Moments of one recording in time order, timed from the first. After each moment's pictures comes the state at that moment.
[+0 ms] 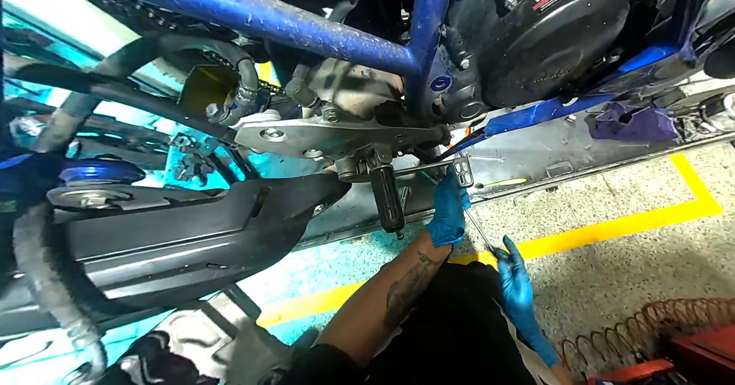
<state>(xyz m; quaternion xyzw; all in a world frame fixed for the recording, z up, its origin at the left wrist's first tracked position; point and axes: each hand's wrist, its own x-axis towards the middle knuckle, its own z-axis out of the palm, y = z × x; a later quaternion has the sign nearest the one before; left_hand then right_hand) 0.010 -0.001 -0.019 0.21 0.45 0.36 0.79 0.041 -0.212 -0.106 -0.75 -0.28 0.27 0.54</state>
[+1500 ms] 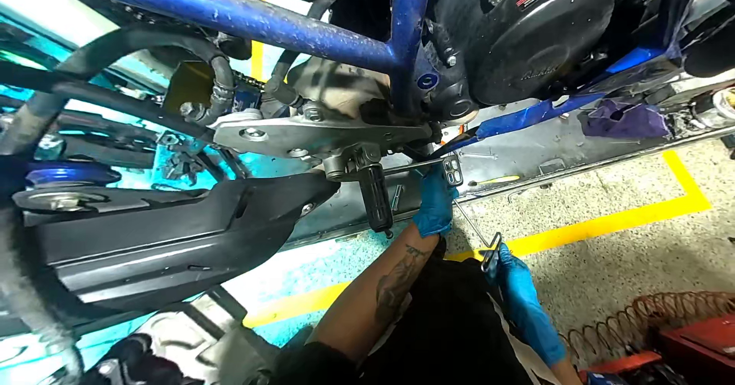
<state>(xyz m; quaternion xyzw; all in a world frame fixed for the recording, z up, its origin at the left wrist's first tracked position) 0.010 0.012 -0.014 0.23 0.48 0.38 0.76 0.063 -0.201 -0.084 -0.76 -0.04 0.42 0.50</state>
